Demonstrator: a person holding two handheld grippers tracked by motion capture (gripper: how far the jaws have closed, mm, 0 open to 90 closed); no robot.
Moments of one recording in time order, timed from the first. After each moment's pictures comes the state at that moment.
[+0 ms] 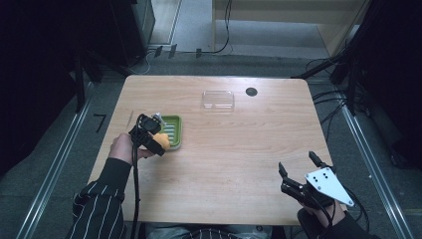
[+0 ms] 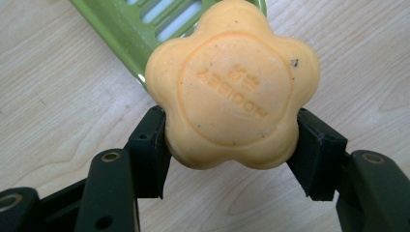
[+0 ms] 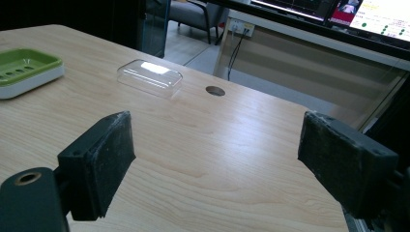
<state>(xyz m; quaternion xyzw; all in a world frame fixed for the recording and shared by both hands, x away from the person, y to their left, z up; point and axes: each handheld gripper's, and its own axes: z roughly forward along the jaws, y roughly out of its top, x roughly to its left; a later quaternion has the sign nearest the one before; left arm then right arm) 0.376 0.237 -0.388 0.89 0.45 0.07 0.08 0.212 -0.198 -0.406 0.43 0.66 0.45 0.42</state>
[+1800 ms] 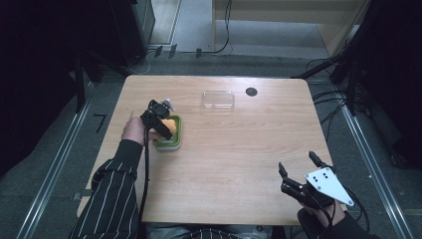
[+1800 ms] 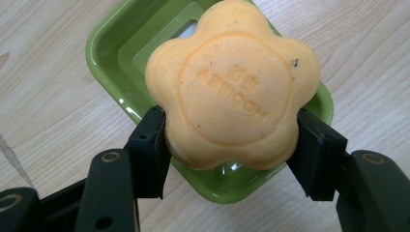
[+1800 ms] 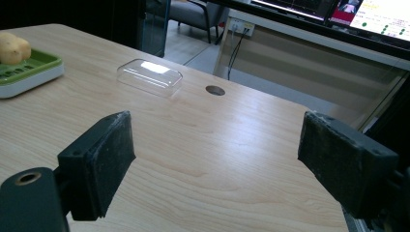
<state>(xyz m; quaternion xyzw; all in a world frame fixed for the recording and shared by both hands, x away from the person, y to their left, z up) 0.440 0.227 -0.408 0.89 0.44 0.08 0.07 0.212 -0.198 -0.406 0.43 0.66 0.45 0.41</state>
